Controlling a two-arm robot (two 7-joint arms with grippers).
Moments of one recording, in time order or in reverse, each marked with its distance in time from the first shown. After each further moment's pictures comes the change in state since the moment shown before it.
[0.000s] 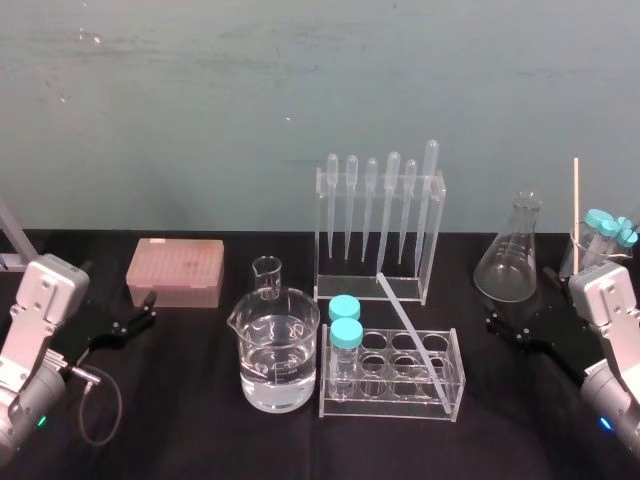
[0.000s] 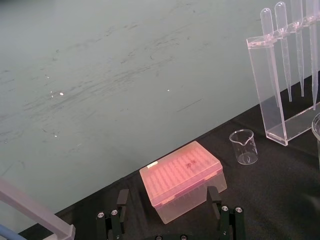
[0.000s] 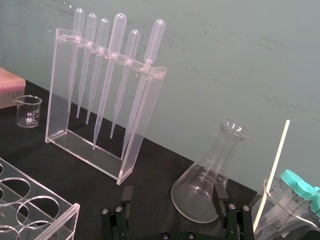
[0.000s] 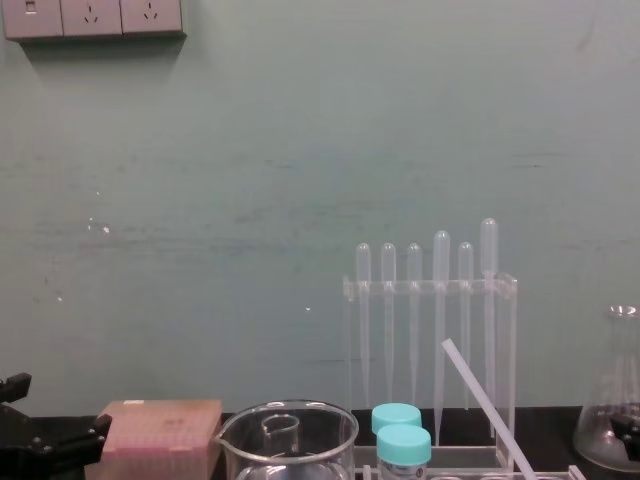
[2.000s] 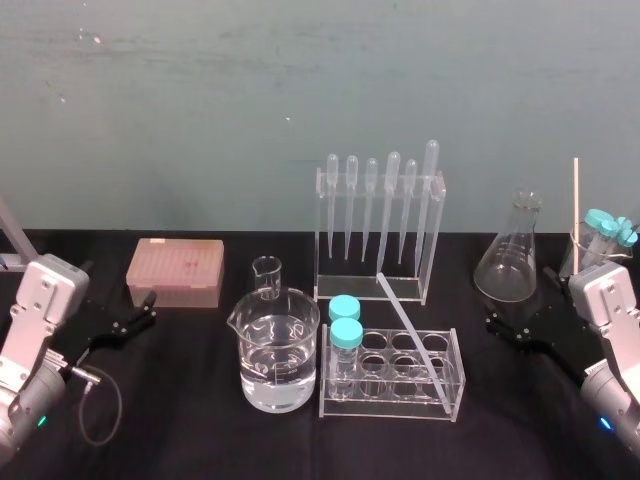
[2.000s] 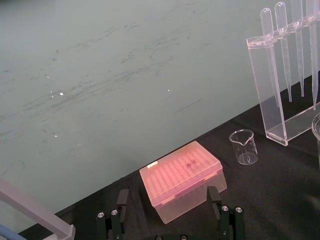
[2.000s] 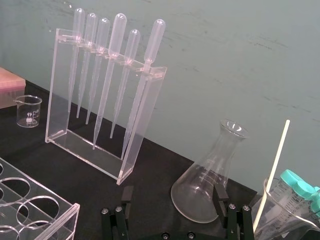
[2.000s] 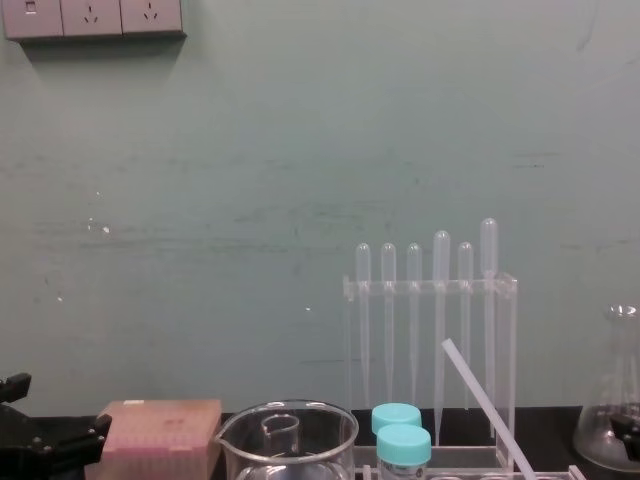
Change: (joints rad) left arm 0.000 0.000 0.000 0.000 0.000 0.000 0.000; right arm 0.000 0.000 0.000 0.000 0.000 0.000 0.000
